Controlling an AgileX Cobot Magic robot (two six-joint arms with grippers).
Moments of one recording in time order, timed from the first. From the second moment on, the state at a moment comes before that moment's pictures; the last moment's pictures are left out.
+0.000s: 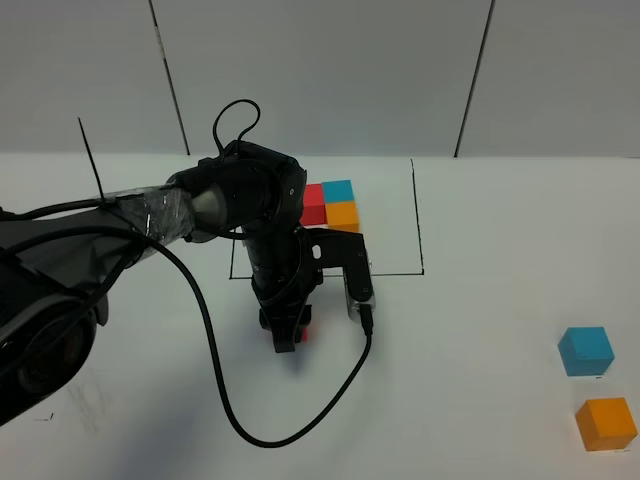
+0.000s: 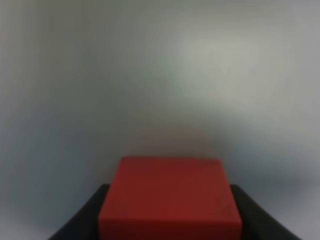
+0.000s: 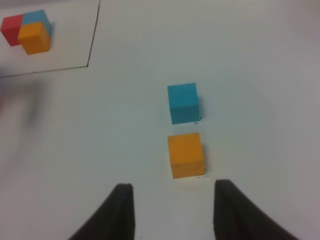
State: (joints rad) left arm -0.55 2.35 -1.81 -0.03 0.98 0.96; right arm 0.00 0.00 -0.49 0.15 1.06 -0.02
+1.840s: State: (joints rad) left arm -0.55 2.35 -1.86 0.02 1.05 0.83; right arm 0.00 0.00 -0.49 0.15 1.06 -0.02
